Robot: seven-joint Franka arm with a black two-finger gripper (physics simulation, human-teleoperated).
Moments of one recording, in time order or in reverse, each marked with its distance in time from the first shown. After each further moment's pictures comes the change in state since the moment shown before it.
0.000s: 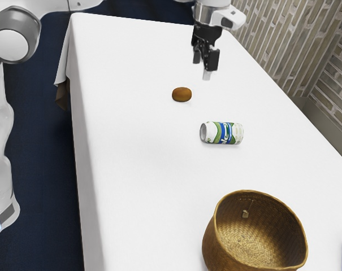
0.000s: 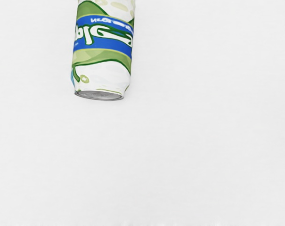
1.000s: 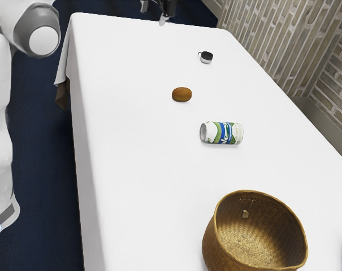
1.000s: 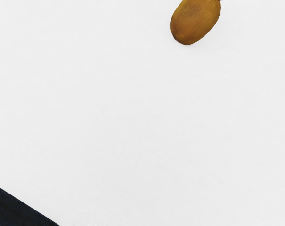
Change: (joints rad) arm 0.438 0.090 0.045 0.247 0.063 -0.247 -0.014
